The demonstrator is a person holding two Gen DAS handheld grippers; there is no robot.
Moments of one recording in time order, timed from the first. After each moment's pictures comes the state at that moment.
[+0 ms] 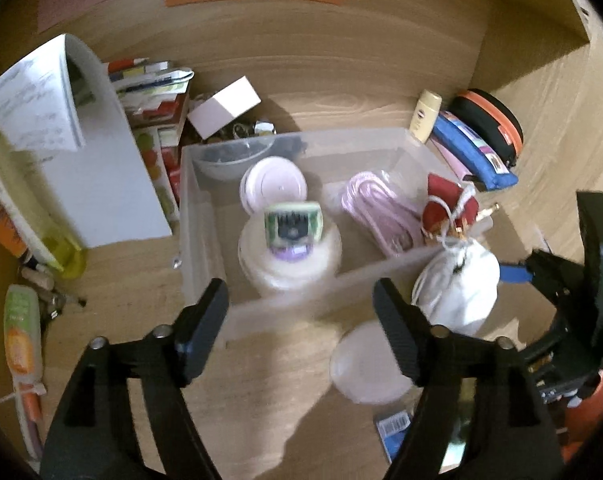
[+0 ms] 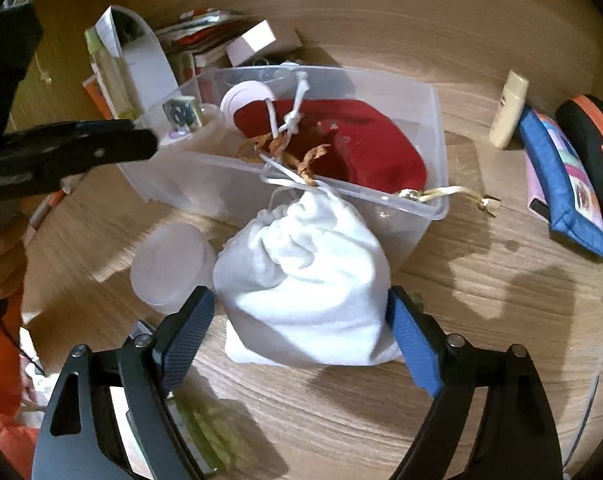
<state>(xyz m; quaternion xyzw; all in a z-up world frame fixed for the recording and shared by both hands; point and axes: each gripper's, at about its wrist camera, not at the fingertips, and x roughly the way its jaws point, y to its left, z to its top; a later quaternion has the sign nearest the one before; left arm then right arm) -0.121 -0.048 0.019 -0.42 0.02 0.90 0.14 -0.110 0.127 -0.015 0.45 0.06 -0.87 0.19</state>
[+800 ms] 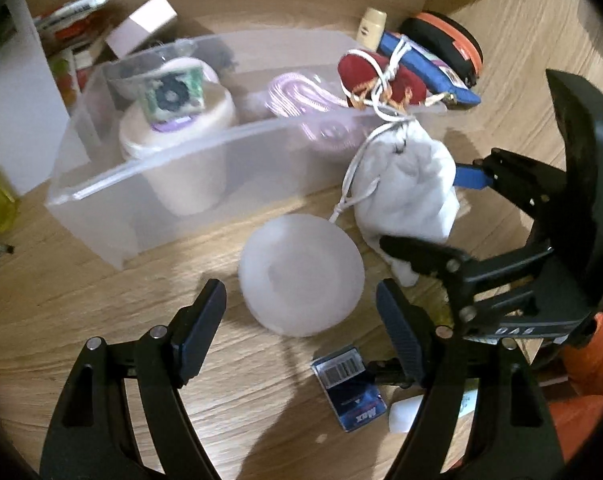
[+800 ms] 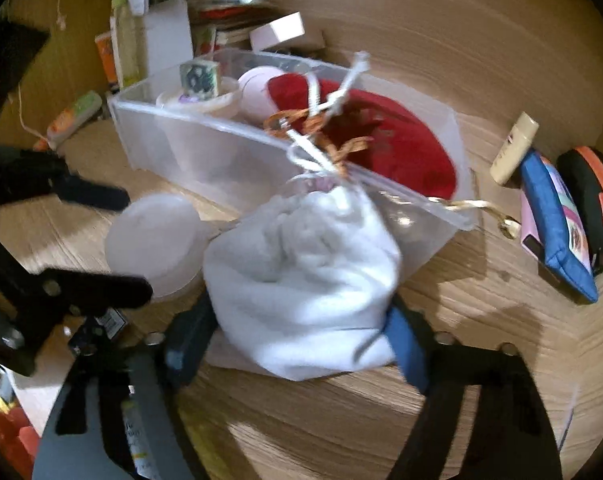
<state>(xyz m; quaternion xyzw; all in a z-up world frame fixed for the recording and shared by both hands) -0.096 -0.004 -0.039 -0.49 0.03 0.84 0.21 -0.102 0.121 -0.033 0.41 0.12 -0.88 0.19</state>
